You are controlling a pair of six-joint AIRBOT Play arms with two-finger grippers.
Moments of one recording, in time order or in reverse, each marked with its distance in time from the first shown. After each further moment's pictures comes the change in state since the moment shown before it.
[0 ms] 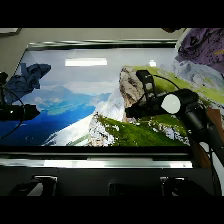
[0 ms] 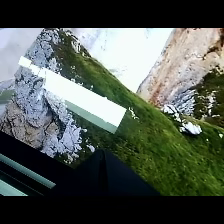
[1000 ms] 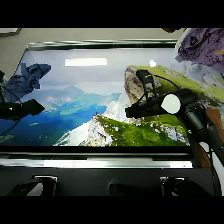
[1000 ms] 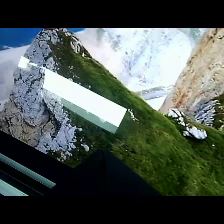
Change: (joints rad) left arm 0.010 -0.037 0.028 0.044 0.047 -0.102; right arm 0.000 0.000 0.000 0.002 0.000 0.000
